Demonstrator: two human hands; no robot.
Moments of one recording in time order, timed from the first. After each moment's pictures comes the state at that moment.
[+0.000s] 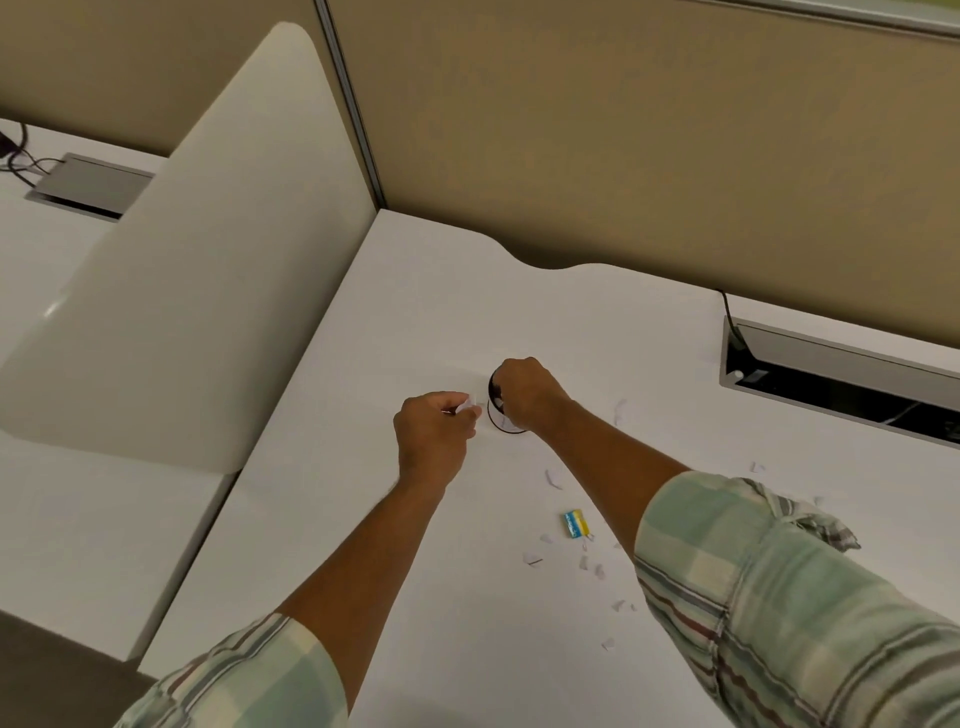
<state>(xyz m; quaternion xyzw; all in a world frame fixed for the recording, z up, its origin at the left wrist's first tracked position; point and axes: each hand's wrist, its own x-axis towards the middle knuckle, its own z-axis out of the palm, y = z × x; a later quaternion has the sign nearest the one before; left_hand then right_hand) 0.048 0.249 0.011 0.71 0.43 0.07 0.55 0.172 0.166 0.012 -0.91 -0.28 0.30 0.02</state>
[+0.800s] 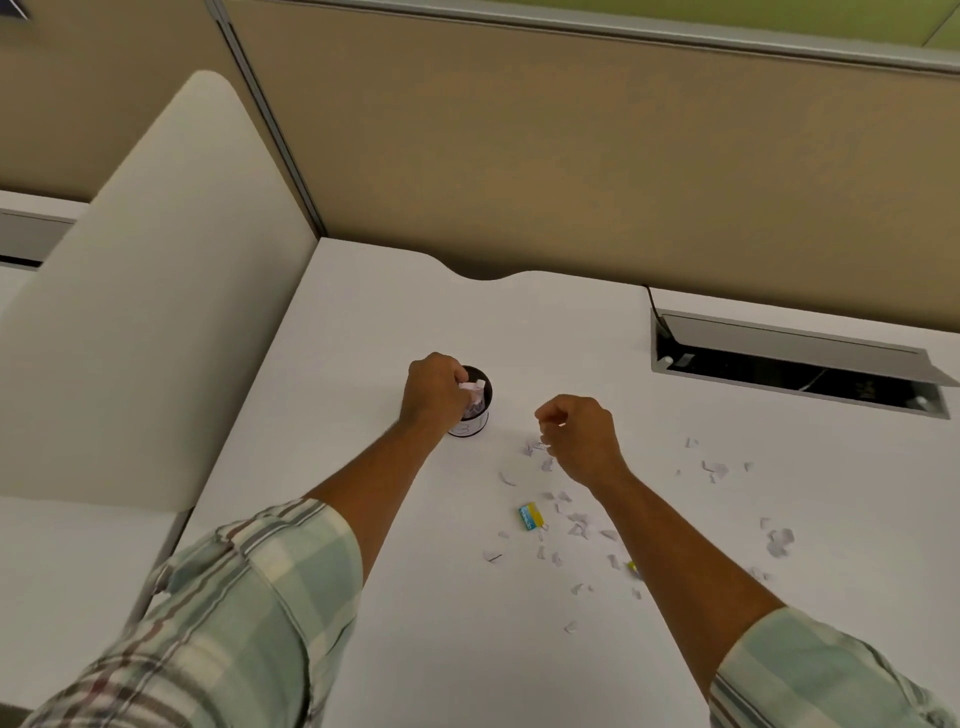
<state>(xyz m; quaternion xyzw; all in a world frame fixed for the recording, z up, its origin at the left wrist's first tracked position) 0.126 0.224 0.021 0.89 0.25 -0.05 0.38 0.138 0.013 0.011 -0.90 -0.02 0.20 0.40</state>
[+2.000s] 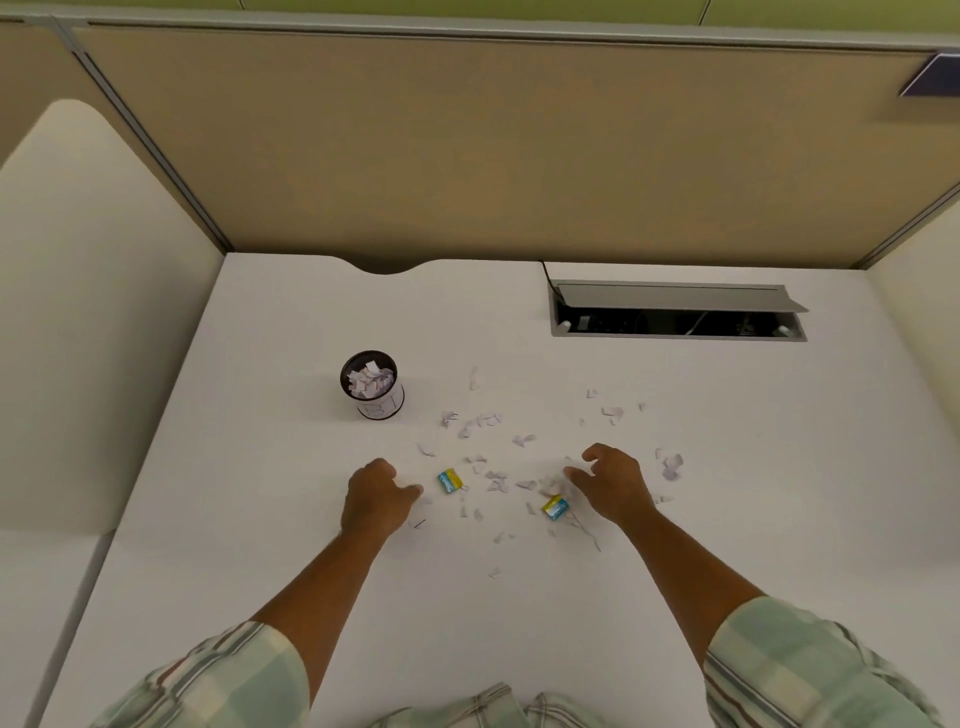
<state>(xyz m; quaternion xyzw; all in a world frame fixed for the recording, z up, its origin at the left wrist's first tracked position) -0.006 0.135 -0.028 0.87 0.34 -0.20 0.31 0.061 -0.184 -0.025 -0.93 0.10 0.24 0.26</state>
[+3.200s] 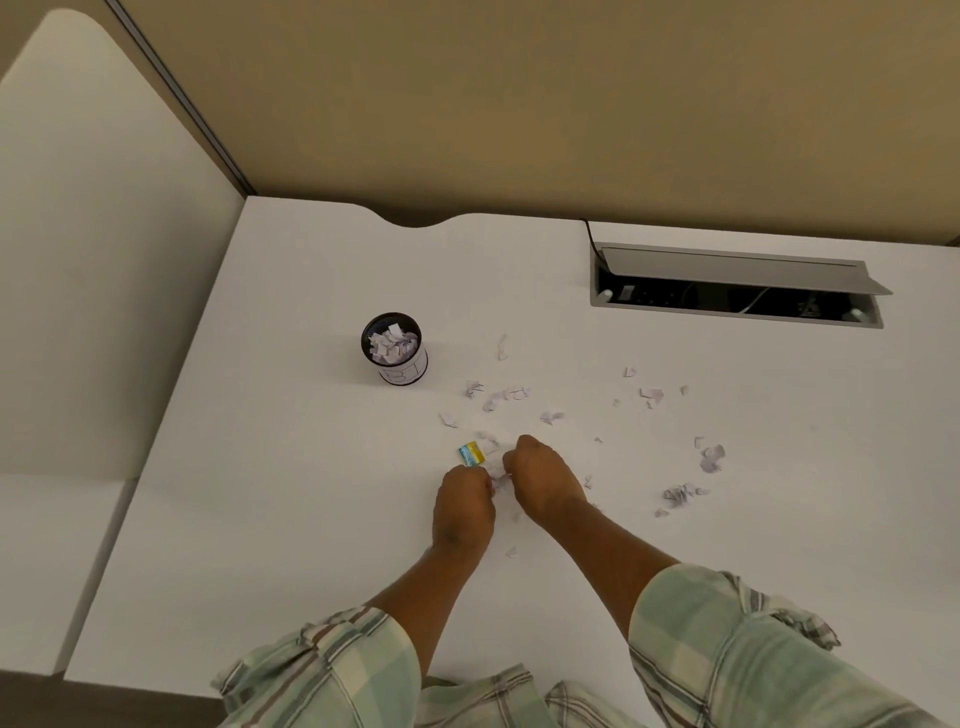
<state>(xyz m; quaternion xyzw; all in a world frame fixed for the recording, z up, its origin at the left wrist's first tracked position) -0.027 0.041 -0.056 0.89 0.29 -0.15 0.32 0.041 -0.068 -0.067 -0.94 -0.20 0.26 0.11</state>
